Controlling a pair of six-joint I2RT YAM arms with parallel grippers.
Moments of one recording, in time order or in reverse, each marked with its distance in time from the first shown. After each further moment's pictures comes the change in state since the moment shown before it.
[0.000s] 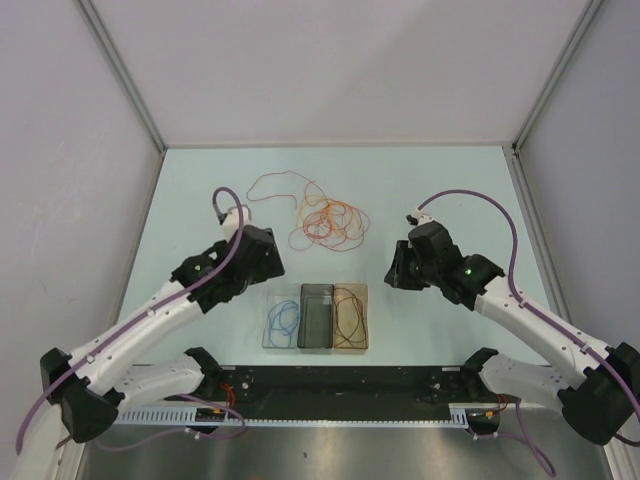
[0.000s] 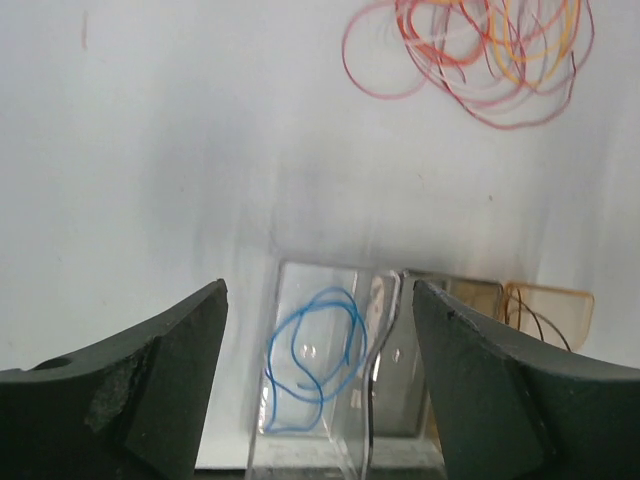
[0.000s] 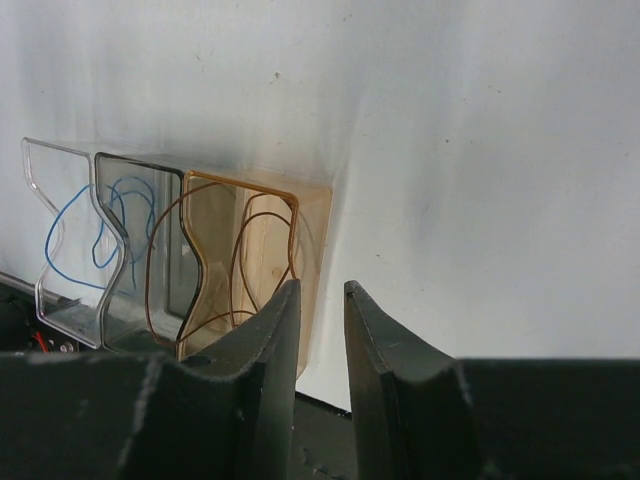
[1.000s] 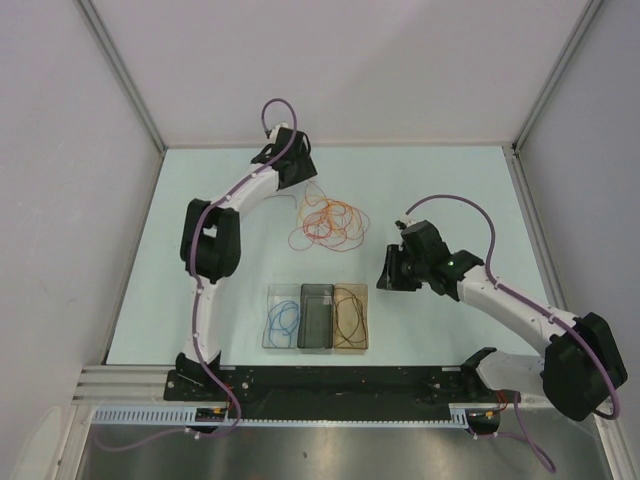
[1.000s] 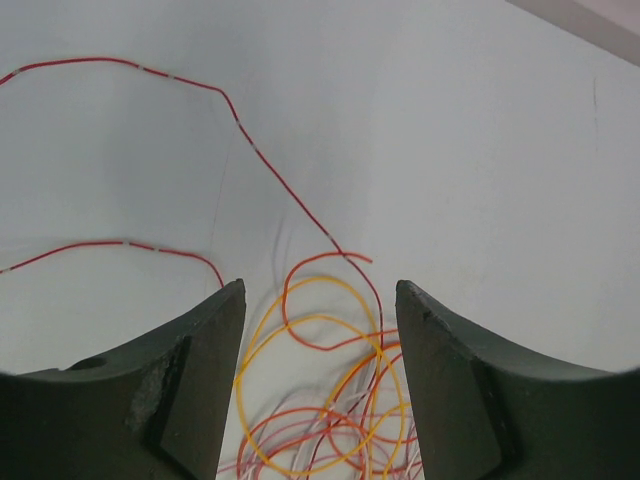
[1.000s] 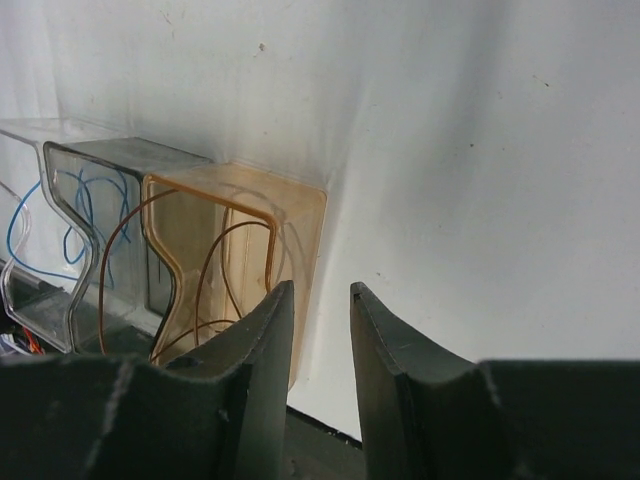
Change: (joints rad) left arm 0.398 1.217 0.940 0.407 0.290 0.204; right arm -0.062 0.137 -0.070 0.135 -0.144 -0.047
